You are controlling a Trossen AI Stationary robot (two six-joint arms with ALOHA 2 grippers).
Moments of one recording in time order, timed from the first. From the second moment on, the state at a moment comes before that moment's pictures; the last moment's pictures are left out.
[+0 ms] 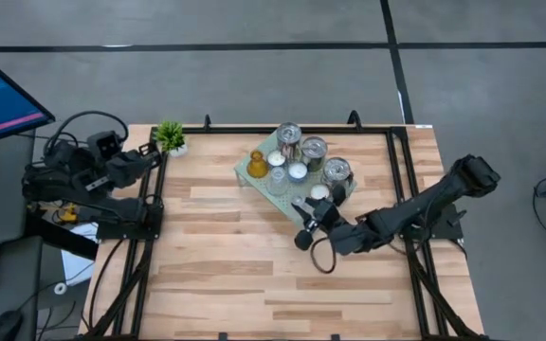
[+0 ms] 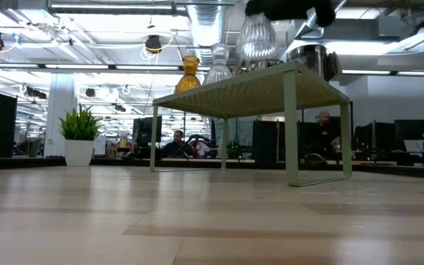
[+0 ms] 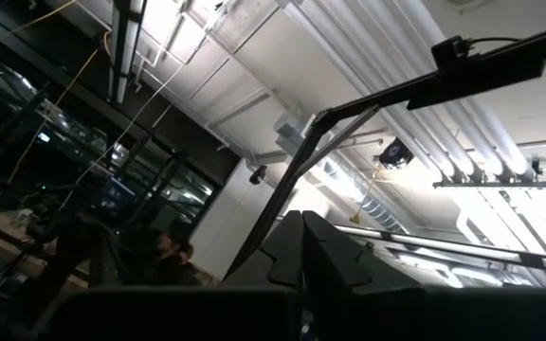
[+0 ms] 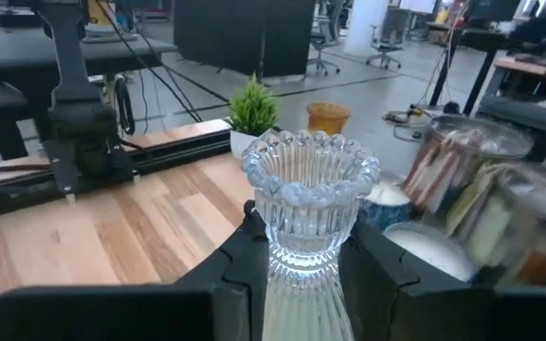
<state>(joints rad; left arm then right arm) -0.20 0.47 0.75 0.37 0.00 -0.61 0.46 1.49 0.97 0.11 1.10 0.31</state>
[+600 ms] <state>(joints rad) -0.20 0.48 0.75 0.37 0.00 -0.61 0.46 1.62 0.96 0.14 1.19 0.36</state>
